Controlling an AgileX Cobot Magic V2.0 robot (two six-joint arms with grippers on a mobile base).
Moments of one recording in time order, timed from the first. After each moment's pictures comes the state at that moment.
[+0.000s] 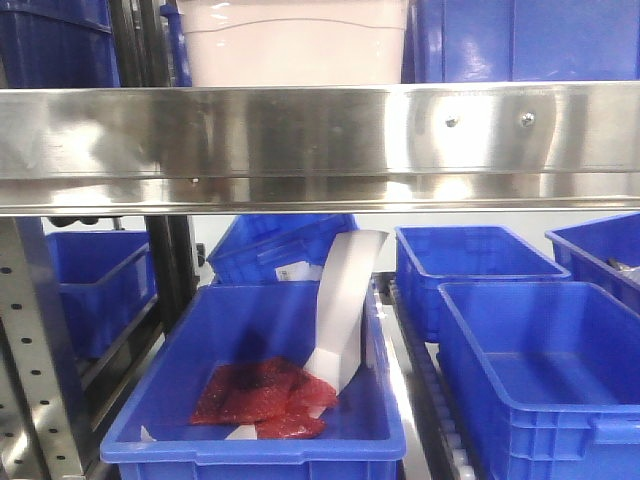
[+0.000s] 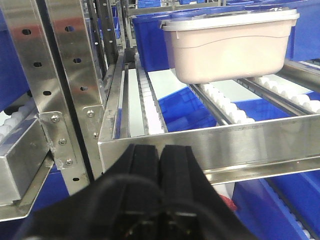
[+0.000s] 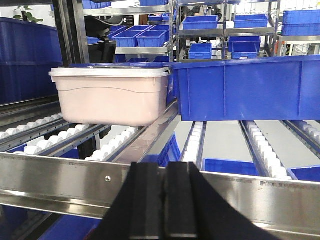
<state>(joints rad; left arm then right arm) -0.02 0.37 -0.52 -0.45 0.37 0.53 -0.02 0.21 -0.38 0.87 0.28 -0.74</state>
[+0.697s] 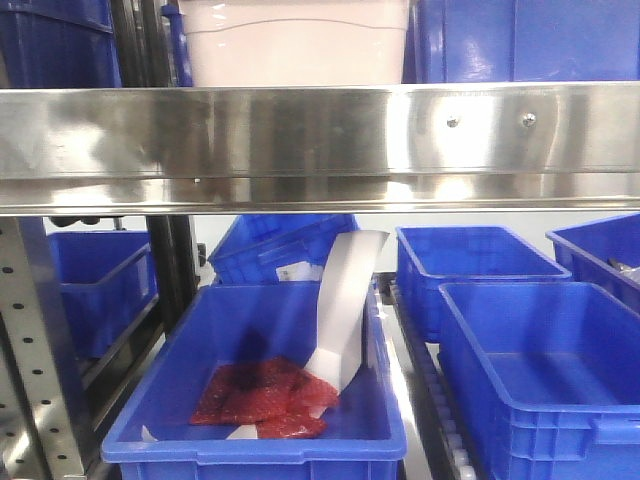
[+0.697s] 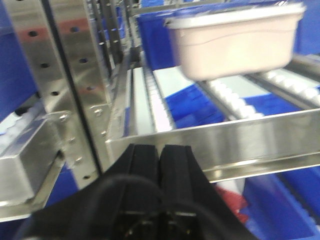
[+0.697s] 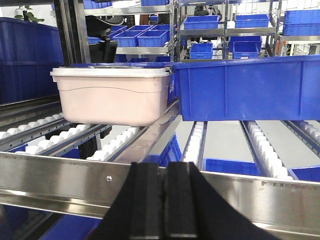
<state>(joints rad) -0.02 0.37 -0.52 -0.33 0.36 0.43 -0.02 0.21 -0.38 0.87 0.28 -0.74</state>
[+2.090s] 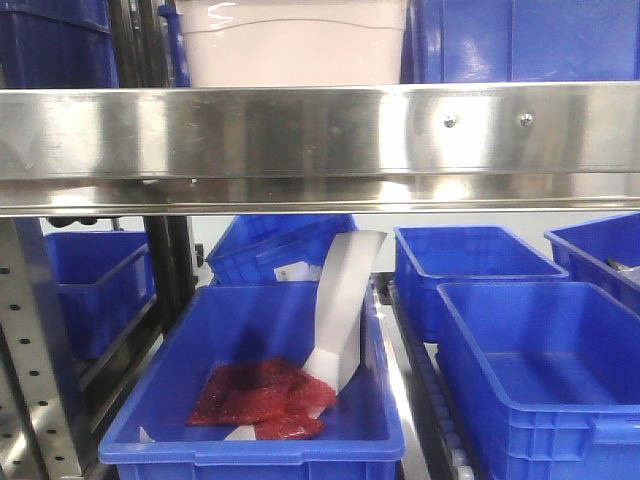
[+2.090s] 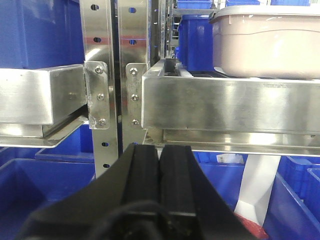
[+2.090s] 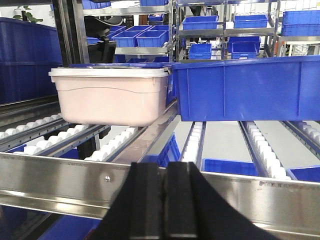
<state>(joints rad) -0.03 -0.01 0.03 -0.11 0.01 0.11 -0.02 0.21 -0.38 0.87 0.28 -0.74</state>
